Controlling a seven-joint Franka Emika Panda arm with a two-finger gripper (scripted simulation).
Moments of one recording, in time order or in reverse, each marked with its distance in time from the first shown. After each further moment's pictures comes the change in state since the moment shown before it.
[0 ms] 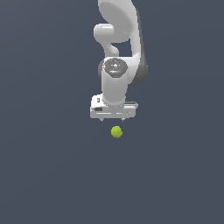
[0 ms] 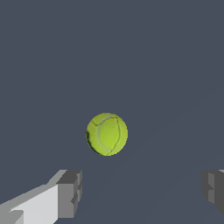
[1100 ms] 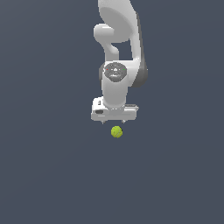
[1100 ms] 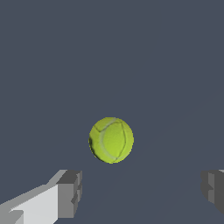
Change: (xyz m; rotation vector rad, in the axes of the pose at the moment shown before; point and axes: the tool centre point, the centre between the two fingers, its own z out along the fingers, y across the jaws) arm 0.005 -0.005 0.012 0.017 0.007 0.026
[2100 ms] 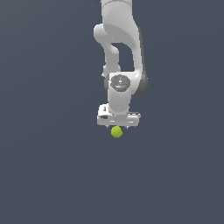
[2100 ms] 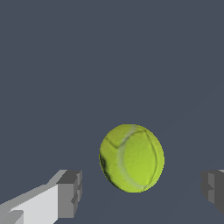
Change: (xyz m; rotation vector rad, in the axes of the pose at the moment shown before) arm 0.003 -0.021 0.049 0.011 0.042 0.073
